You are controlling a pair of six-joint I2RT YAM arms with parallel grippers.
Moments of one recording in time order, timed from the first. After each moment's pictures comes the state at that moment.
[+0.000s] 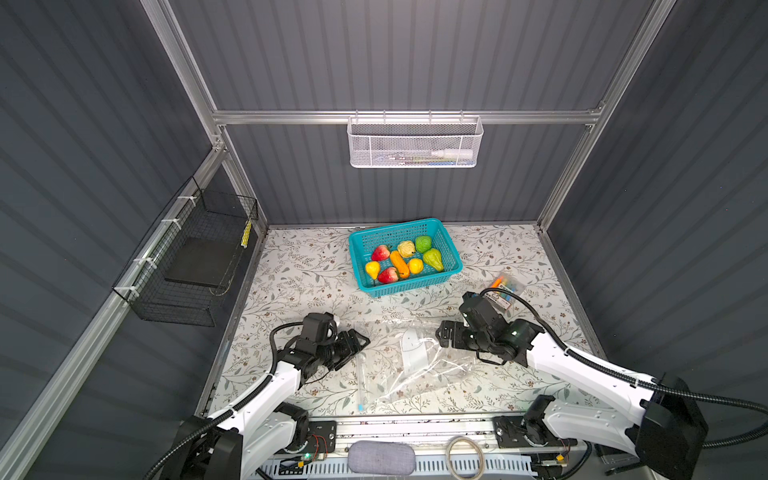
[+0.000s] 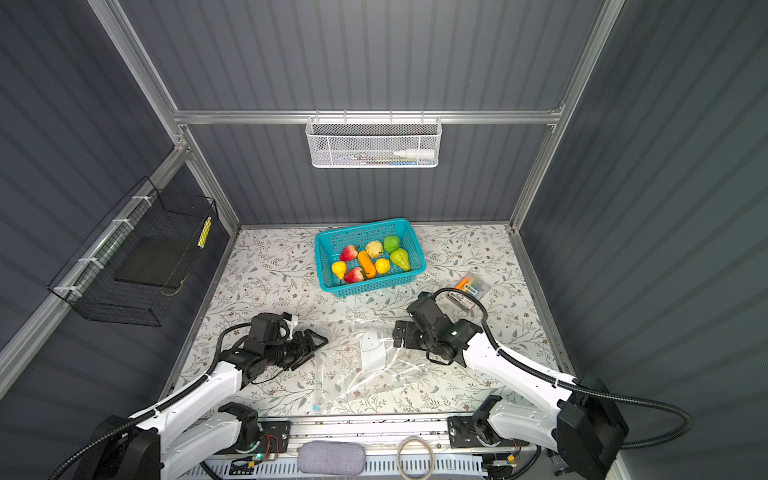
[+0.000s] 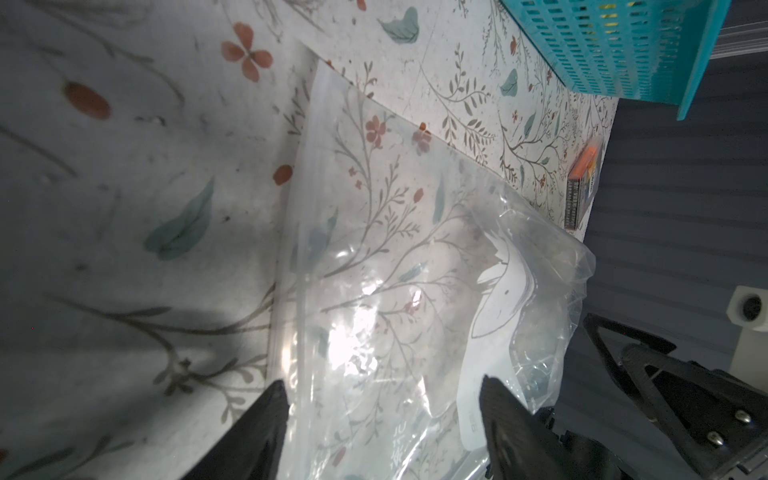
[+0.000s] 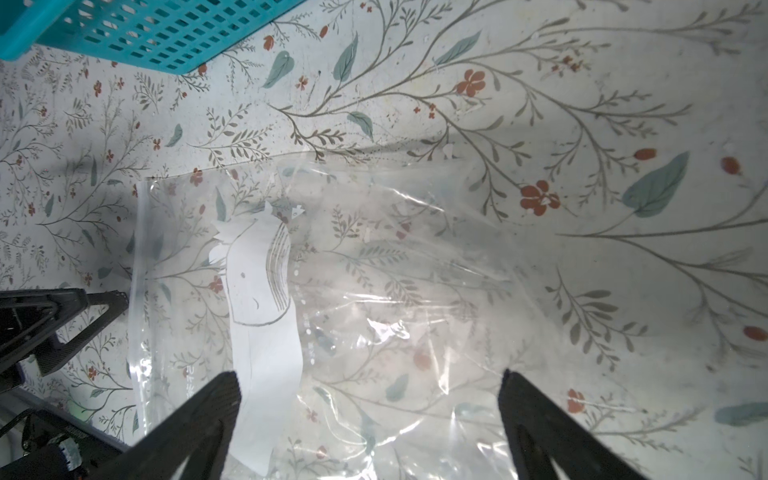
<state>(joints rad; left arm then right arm) -0.37 1.00 0.34 -0.20 0.48 -0.89 0.73 1.15 0.71 -0.53 0.03 0.75</state>
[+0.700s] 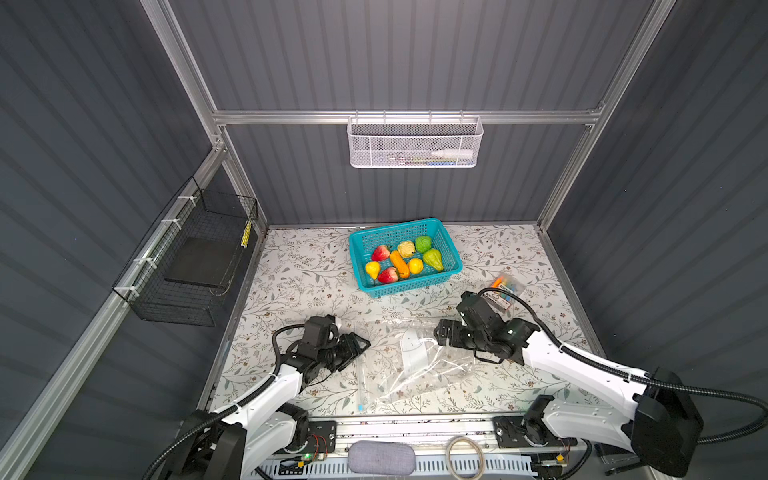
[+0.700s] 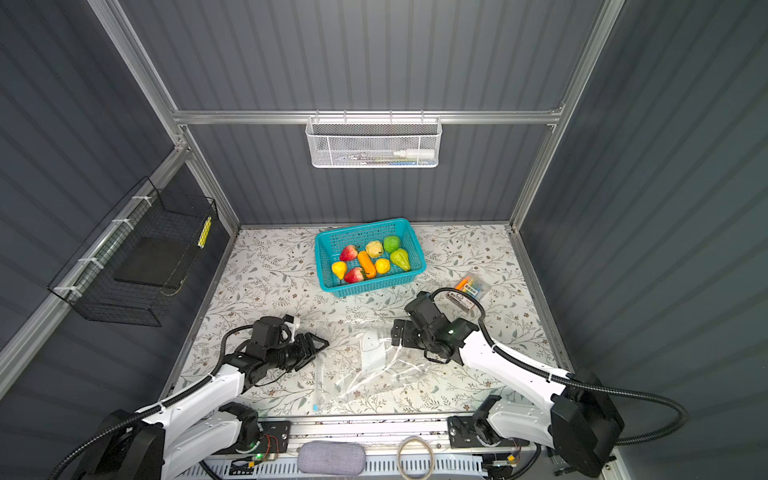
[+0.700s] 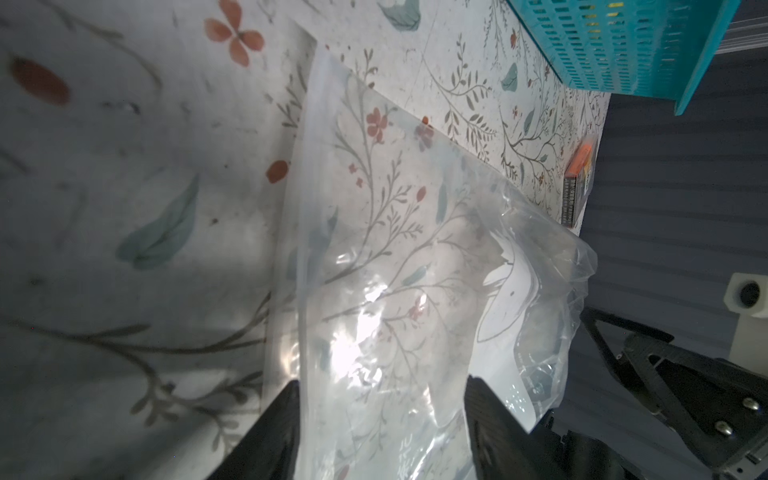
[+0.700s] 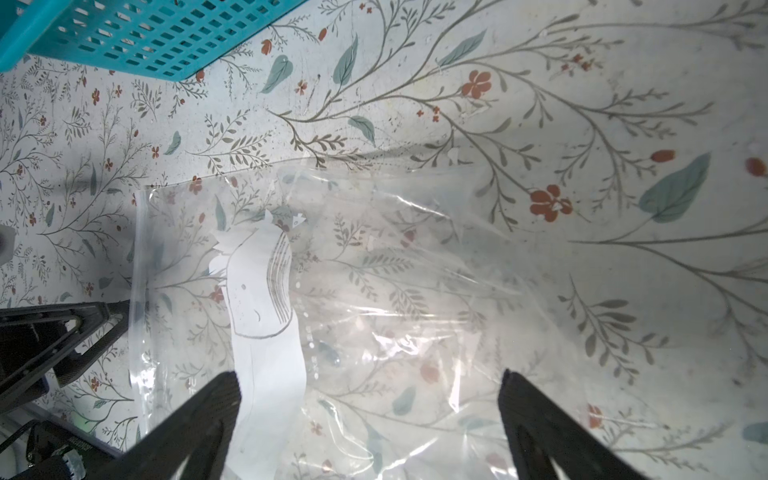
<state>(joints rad) -0.39 1.04 0.29 -0.08 0.48 -0.91 0.73 1.18 0.71 -0.50 0.03 0.77</state>
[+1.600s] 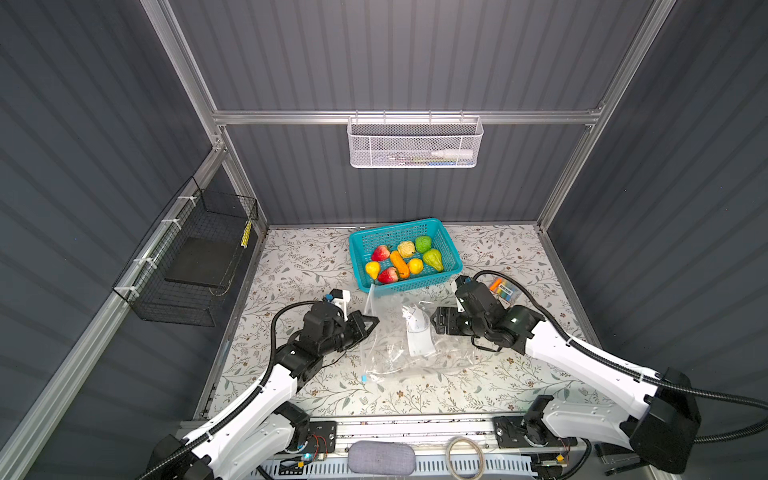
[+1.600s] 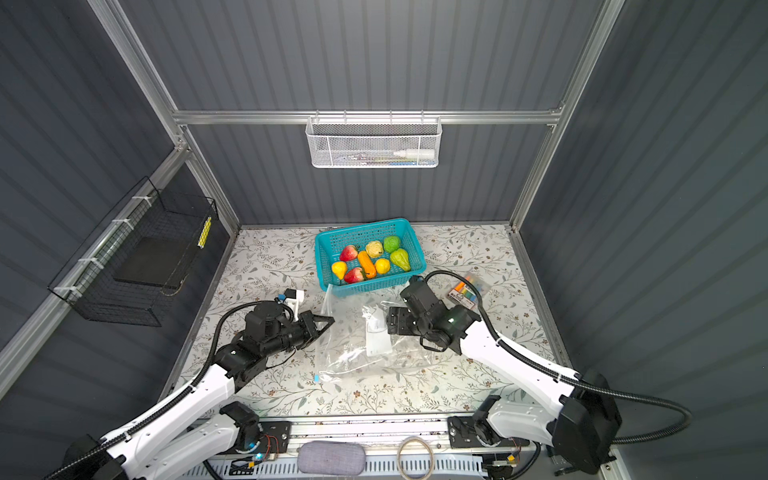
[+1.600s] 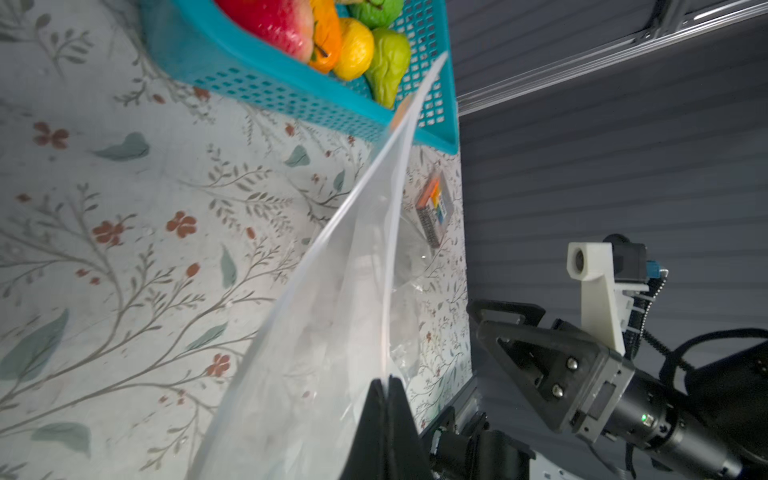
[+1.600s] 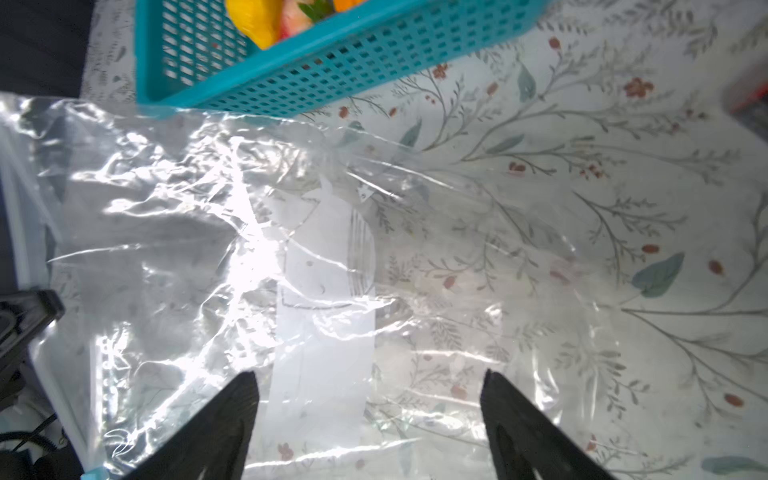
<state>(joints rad) -0.59 0.90 0.51 -0.04 0.32 -1.05 0.76 1.17 0.93 -0.59 0.04 0.67</state>
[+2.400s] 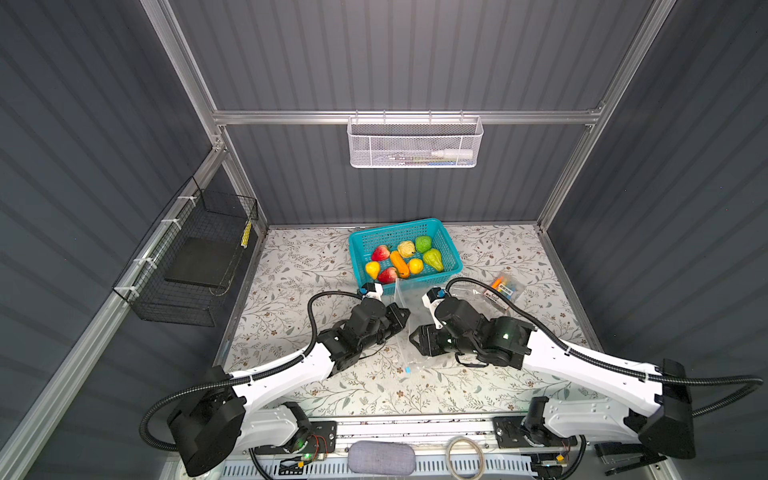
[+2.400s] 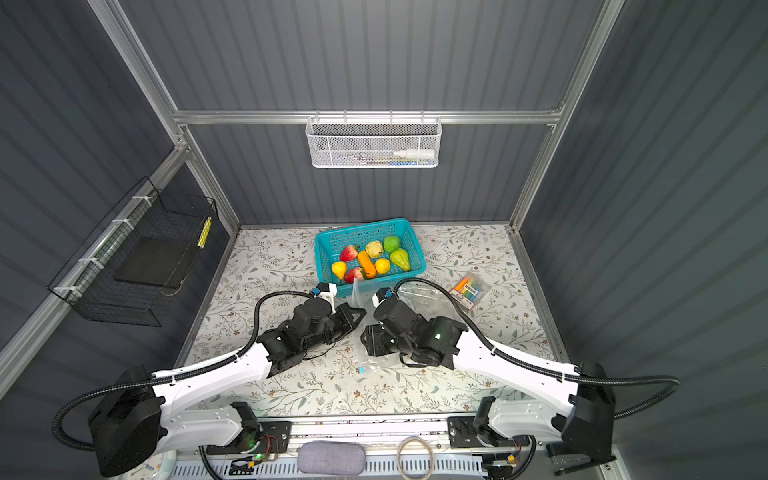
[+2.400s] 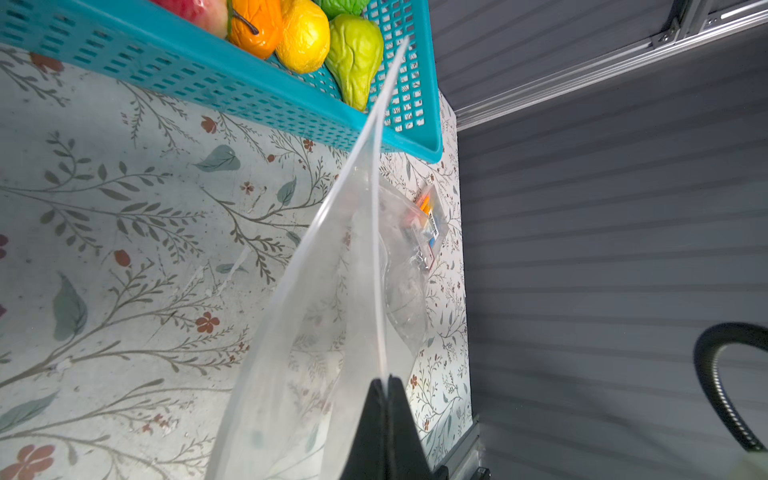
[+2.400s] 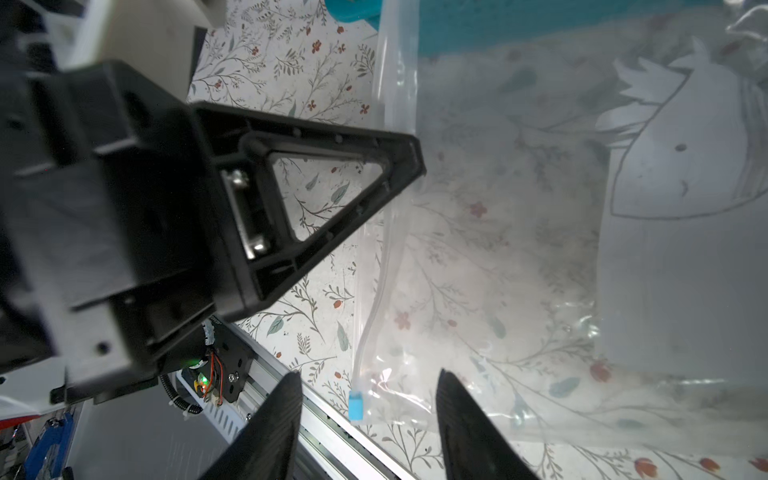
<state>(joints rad) -0.89 1.23 0.66 0.14 -0.02 -1.18 1.04 1.23 0.98 -0.57 0.06 0.76</state>
